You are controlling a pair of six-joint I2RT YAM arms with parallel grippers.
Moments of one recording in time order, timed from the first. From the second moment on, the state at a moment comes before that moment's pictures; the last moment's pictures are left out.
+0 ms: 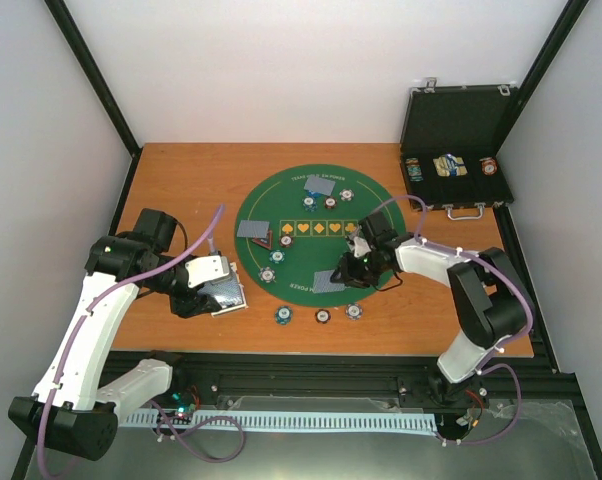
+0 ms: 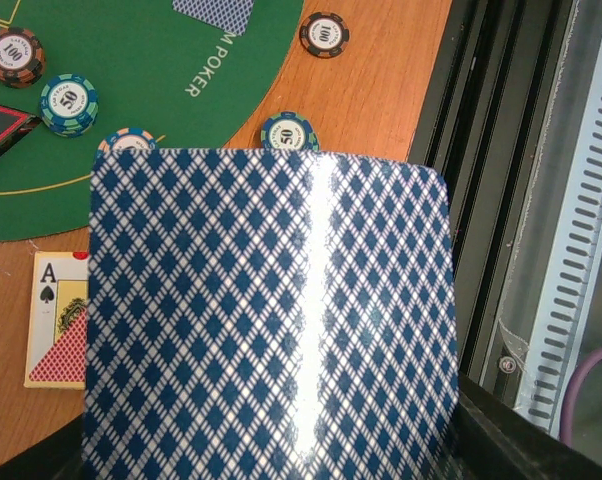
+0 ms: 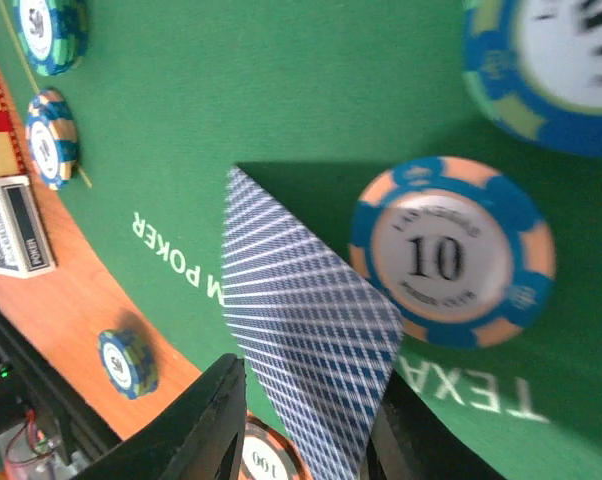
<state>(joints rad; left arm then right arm) -0.21 0.99 1.14 -1.47 0.50 0.96 0.46 1.67 0.88 -0.38 -0.58 0.53</state>
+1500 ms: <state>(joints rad) -0.21 0.99 1.14 -1.47 0.51 0.96 0.96 1.54 1.00 0.20 -0.77 1.00</state>
